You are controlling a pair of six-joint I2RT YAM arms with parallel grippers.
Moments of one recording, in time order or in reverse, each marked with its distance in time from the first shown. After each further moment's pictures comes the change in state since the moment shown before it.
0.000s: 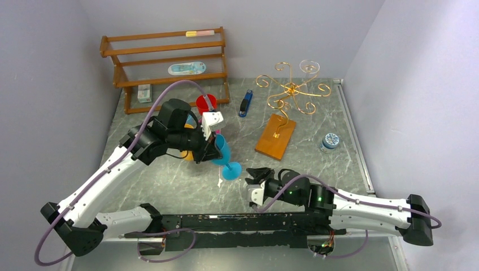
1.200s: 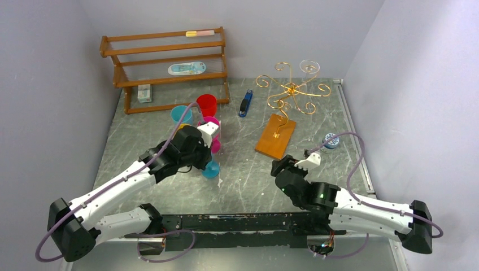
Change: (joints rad) left arm -0.058 -0.087 -0.440 0.304 -0.603 -0.299; right arm -0.069 -0.008 0.027 -0.489 0.906 1.999
